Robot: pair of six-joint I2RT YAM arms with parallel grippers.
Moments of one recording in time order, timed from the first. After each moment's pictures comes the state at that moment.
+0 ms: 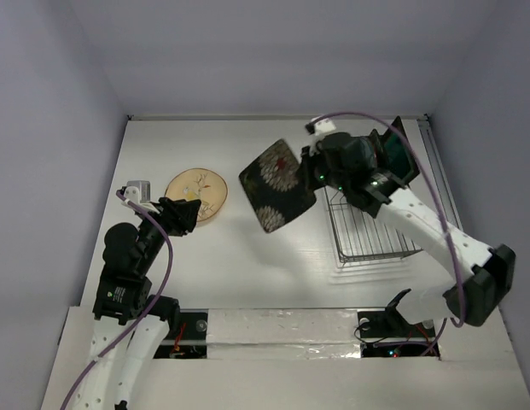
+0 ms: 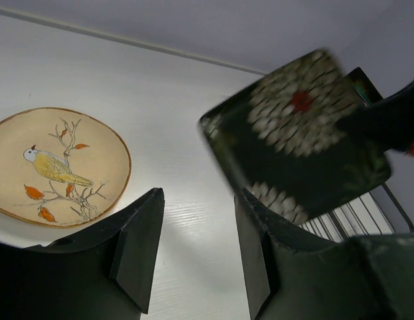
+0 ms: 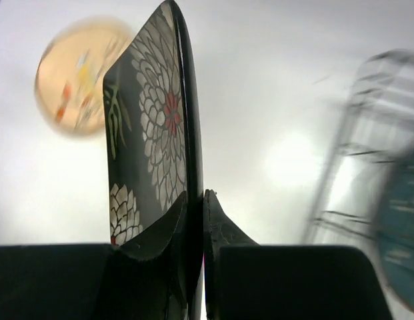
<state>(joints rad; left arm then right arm) -0.20 0.39 0.65 -0.33 0.16 -0.47 0.68 1.32 1.37 -0.47 0.17 0.24</state>
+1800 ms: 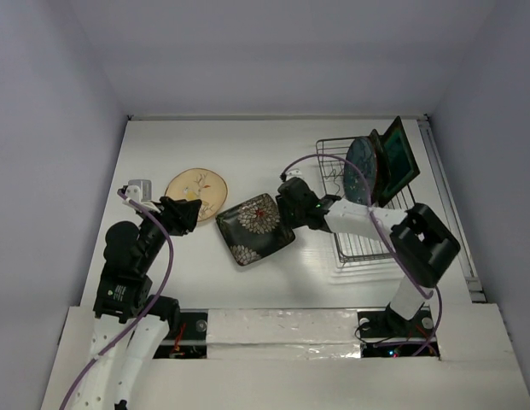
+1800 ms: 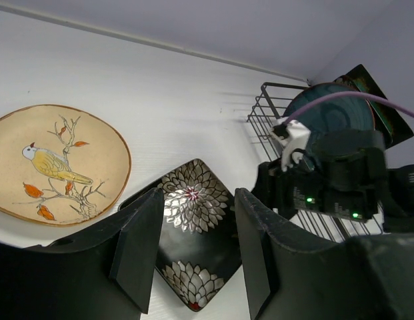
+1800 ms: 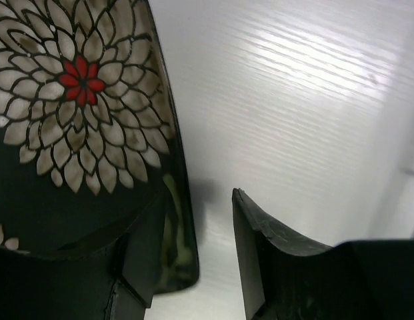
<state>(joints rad) -0.20 0.40 0.65 -0.33 0.16 -0.47 0.79 1.77 1.09 -0.23 0.26 0.41</state>
